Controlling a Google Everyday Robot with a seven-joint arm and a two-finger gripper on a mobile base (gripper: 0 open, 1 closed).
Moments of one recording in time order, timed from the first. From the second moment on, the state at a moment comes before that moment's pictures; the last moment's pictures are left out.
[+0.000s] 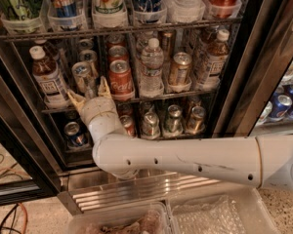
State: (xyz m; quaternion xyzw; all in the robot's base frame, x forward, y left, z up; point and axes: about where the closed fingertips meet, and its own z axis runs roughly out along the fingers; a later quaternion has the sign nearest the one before) arm 0.627 0.172 0.827 -0.19 0.66 0.12 0.72
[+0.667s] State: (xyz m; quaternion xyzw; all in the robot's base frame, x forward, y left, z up) arm 0.639 0.168 0.827 -0.19 0.66 0.12 0.72
